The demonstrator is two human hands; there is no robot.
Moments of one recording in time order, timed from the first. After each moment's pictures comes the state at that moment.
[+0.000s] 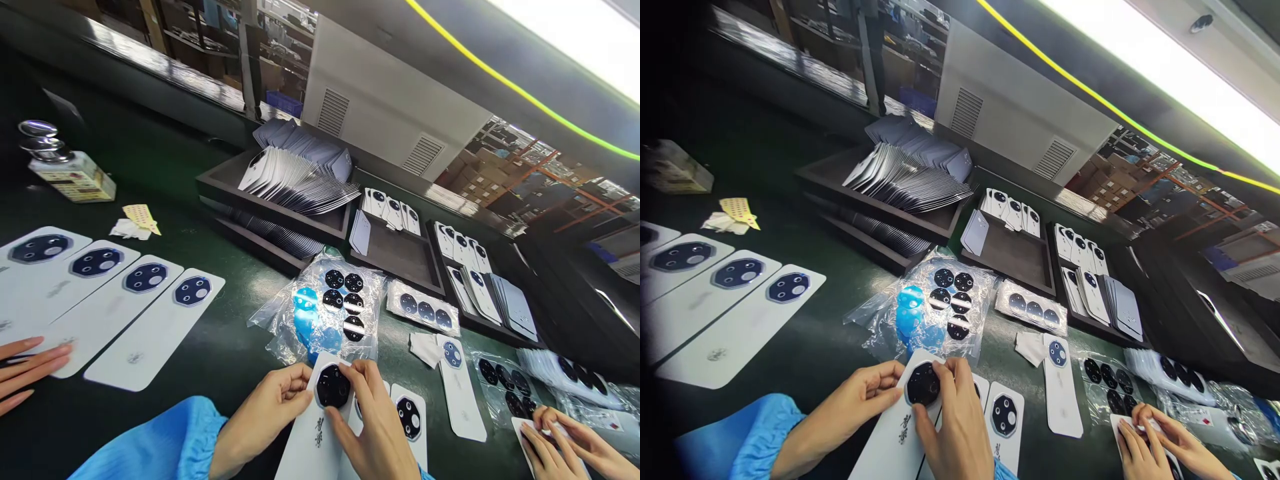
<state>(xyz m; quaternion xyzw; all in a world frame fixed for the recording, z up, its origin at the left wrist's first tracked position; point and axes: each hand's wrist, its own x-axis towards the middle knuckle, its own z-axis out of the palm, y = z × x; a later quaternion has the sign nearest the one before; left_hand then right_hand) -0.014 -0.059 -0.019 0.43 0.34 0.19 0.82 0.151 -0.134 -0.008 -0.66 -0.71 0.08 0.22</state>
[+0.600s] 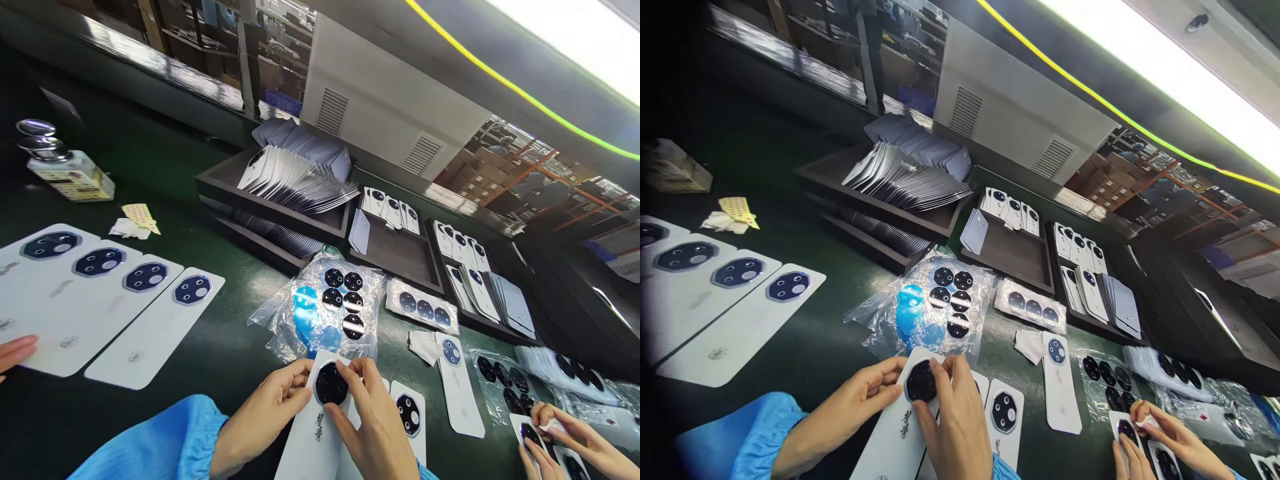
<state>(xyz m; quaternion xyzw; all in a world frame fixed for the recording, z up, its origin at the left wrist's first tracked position) -0.016 -0.062 -0.023 0.44 0.28 0.21 0.83 0.148 -0.132 -0.006 -0.65 -0.73 0.03 0.20</state>
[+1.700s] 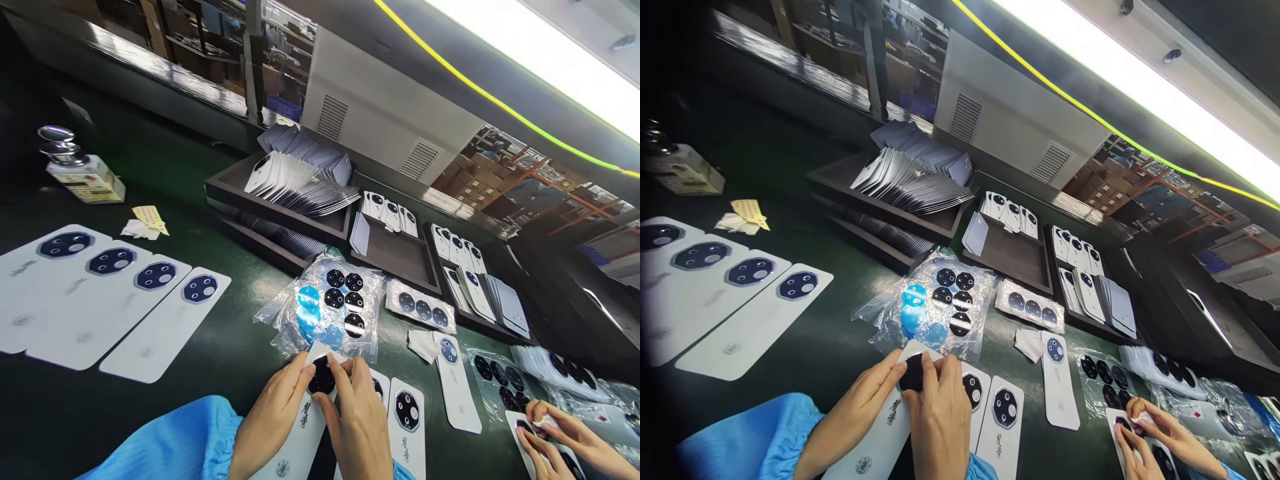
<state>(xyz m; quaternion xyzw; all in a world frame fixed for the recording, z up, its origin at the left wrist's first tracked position) -0.012 -0.079 -0.039 0.54 0.50 0.27 0.62 0.116 -0.129 -0.013 -0.68 -0.71 -0.07 0.20</state>
